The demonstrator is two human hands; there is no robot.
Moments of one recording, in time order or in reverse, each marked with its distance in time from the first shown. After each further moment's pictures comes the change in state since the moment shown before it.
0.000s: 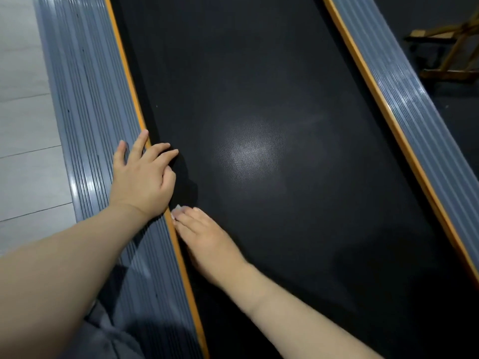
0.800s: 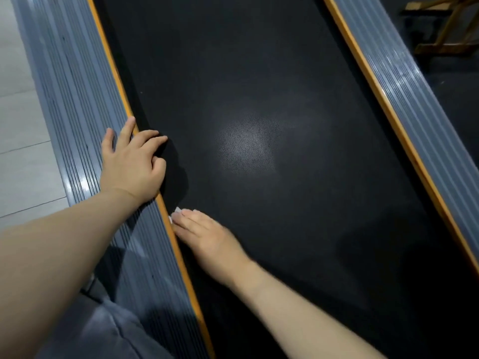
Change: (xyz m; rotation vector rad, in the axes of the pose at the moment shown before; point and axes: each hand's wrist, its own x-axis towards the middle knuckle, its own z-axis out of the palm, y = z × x) left_hand 0.000 -0.001 0.002 0.024 -0.015 -0.008; right_hand -0.042 -0.009 -0.003 0.054 -0.068 -0.117
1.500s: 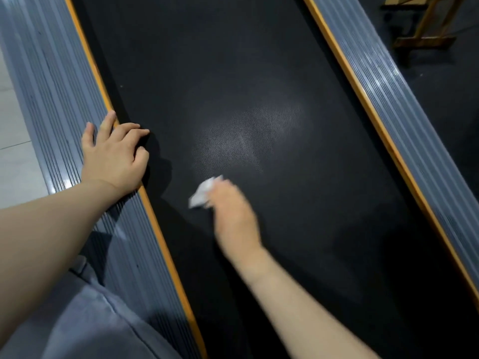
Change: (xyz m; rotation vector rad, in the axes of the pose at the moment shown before) left_hand 0.002 0.000 0.001 -0.019 -0.026 -0.001; right_hand -0.027 0.035 -0.032 -0.032 0.395 0.408
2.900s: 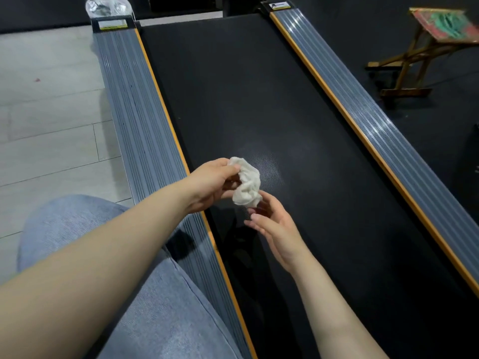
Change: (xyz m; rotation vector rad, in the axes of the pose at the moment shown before) left_hand -0.082 0.091 -0.087 -1.498 -0.625 -0.247; right_hand -0.038 -0.080 -0.089 1.148 -0.188 0.605
